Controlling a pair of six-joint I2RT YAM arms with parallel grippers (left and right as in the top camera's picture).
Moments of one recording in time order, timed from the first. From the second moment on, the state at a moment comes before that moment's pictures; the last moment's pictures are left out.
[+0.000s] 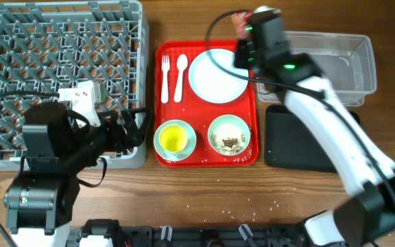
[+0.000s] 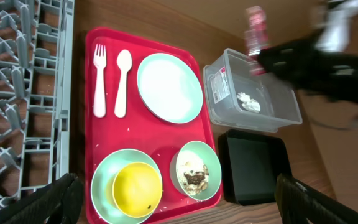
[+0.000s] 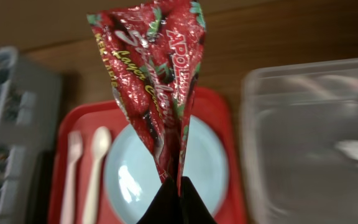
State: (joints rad) left arm -0.04 0.84 1.06 -0.85 0.46 -0.38; right arm 0.38 1.64 1.48 -0.63 0.20 0.45
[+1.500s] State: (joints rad) left arm -0.04 0.85 1.06 -0.85 0.46 -0.38; right arm 0.57 1.41 0.97 -0.75 -0.04 0.67
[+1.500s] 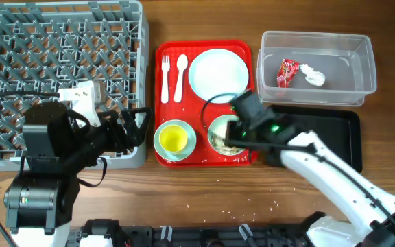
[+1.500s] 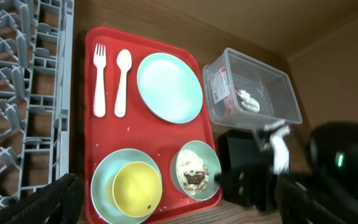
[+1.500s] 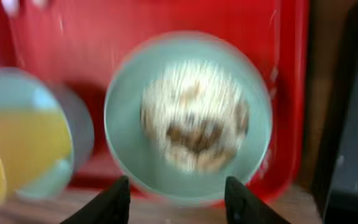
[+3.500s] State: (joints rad) left arm 0.01 1.06 1.06 -0.93 1.54 -0.38; right arm 0.49 1.25 1.00 -0.02 -1.15 0.56
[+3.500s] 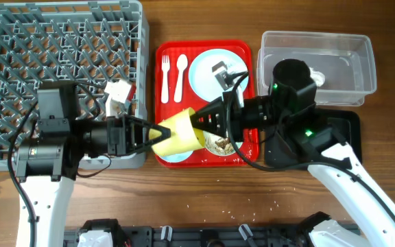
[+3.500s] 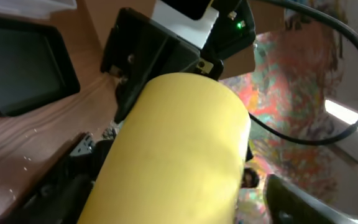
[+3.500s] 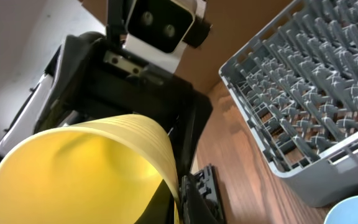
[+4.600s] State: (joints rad) left arm -0.05 1.05 1.06 -0.83 1.55 -0.38; right arm 0.49 1.25 1.01 -0.04 -1.07 0.57
